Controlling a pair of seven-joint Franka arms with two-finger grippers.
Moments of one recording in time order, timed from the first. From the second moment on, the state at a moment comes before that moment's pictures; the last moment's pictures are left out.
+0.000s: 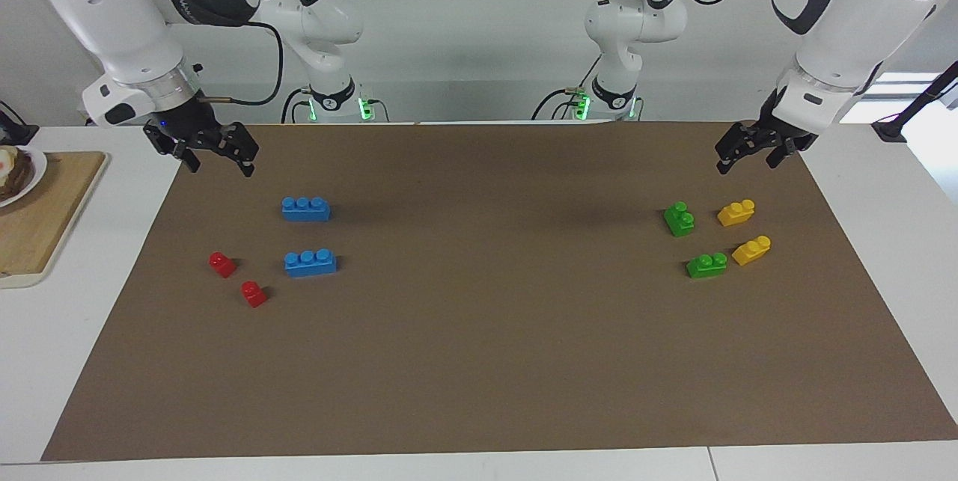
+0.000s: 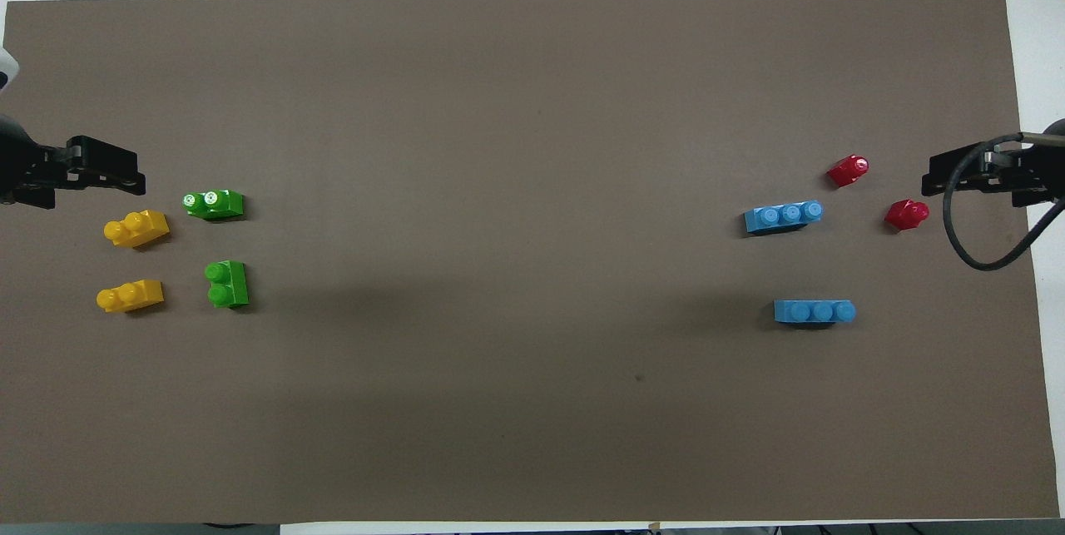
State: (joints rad) left arm -0.07 0.03 0.06 -1.63 -0.02 1.63 -0.07; right arm -0.17 -0.03 0.10 -1.73 0.02 1.70 0.08
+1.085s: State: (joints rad) left arm -0.07 0.03 0.06 -1.63 -0.02 1.63 -0.08; right arm -0.18 -0.03 0.10 -1.73 0.02 1.70 0.06
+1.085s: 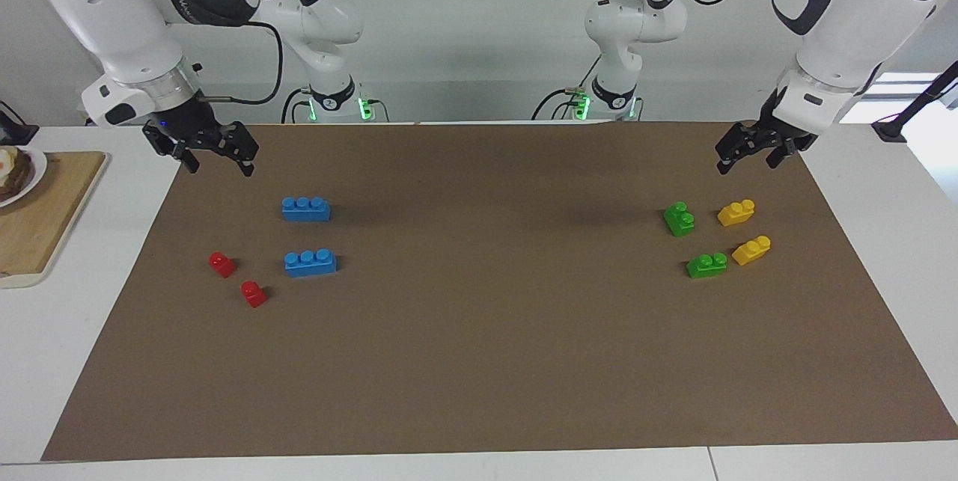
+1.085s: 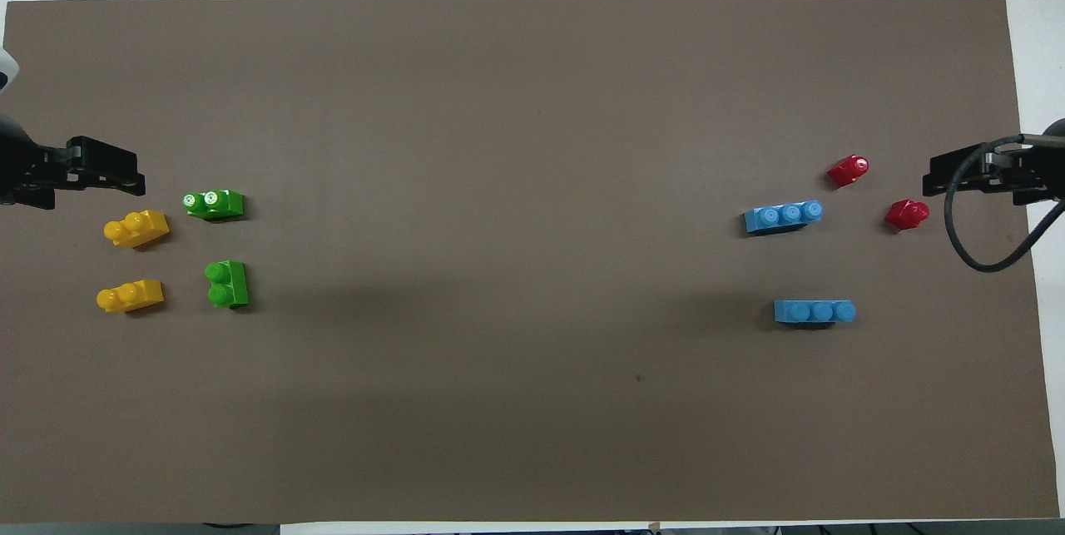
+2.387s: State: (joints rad) left arm -0.05 -0.06 0.07 -1.87 -0.02 1.73 -0.08; right arm -0.27 0.17 0.10 -1.83 0.26 1.88 1.02
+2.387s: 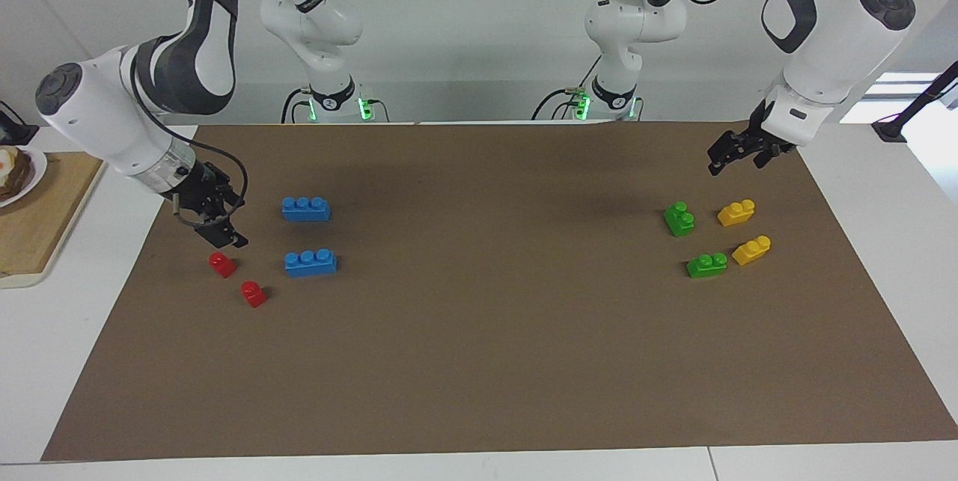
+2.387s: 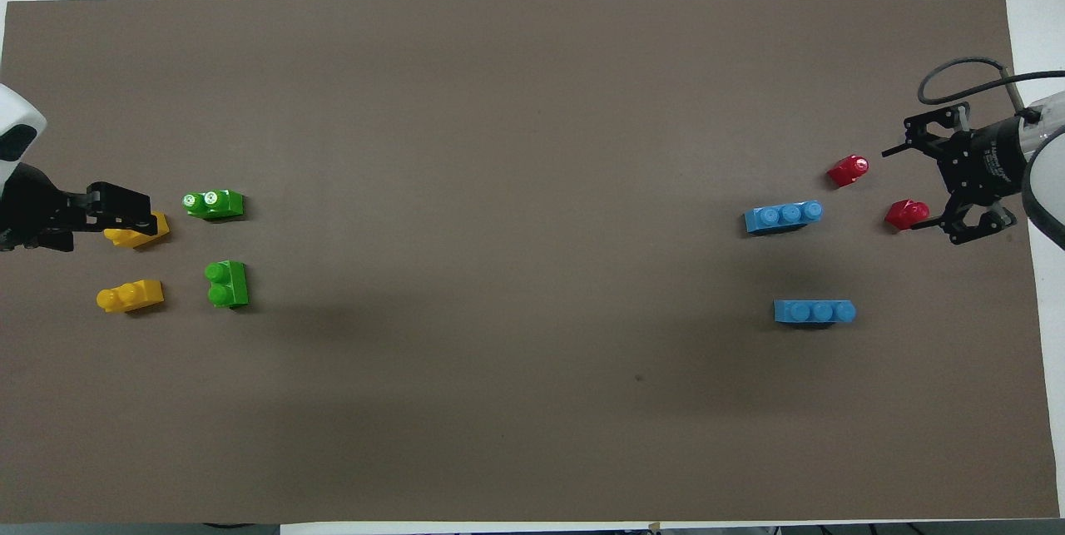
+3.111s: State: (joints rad) left arm -0.05 -0.10 0.07 -2.18 -0.02 1.99 -0.08; right arm -0.27 0.23 0.11 -1.92 0.38 2.03 1.13
